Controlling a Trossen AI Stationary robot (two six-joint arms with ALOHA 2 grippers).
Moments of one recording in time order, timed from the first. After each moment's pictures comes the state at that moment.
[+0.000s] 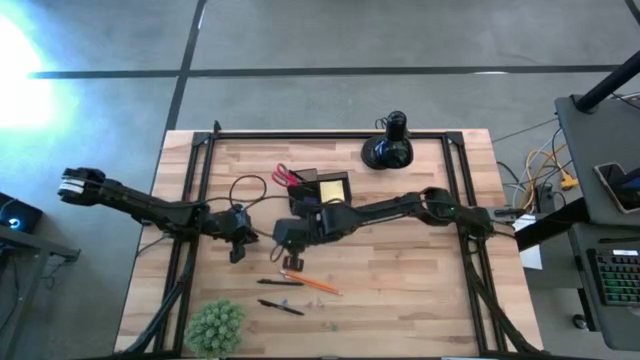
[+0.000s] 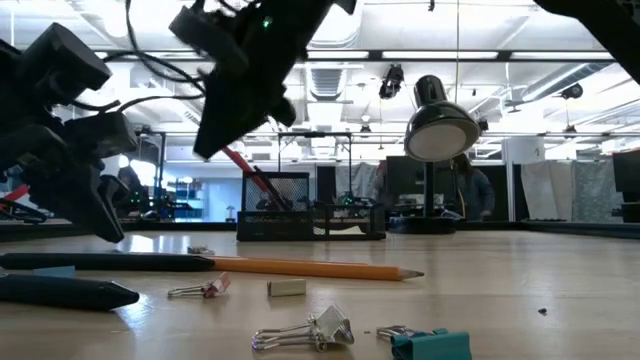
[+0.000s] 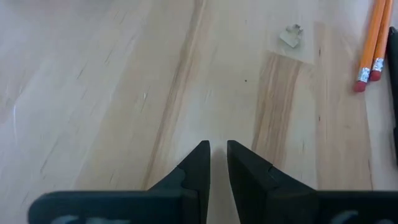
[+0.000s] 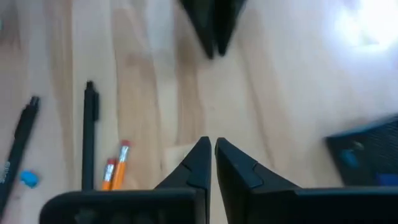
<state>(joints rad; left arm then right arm) -0.15 0.85 0.11 -0.04 -0.09 -0.41 0.14 2.31 2.06 -0.70 0.16 0.24</state>
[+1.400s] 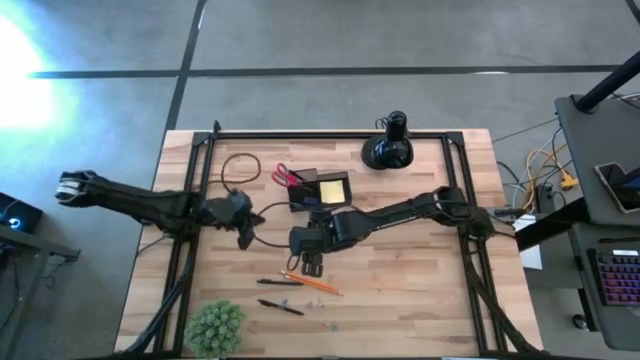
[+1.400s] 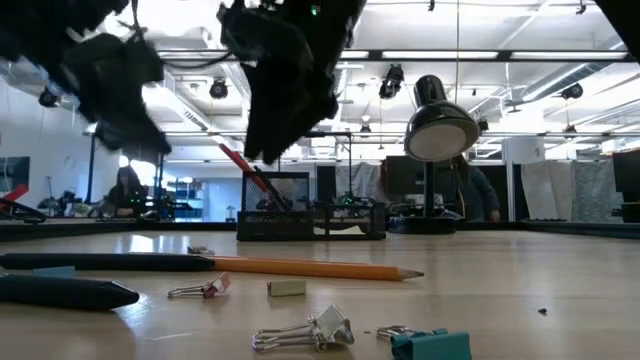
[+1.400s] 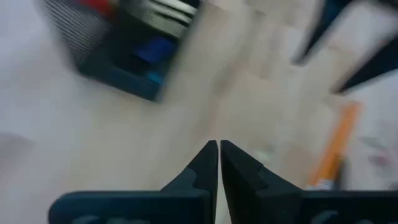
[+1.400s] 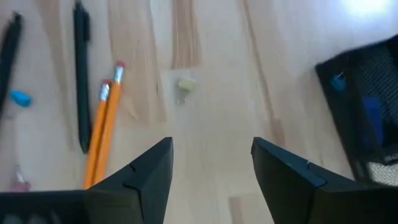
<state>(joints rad) -0.11 0.75 0.43 -0.36 -0.26 -0.51 0.19 2.18 1.89 -0.80 0.20 0.28</state>
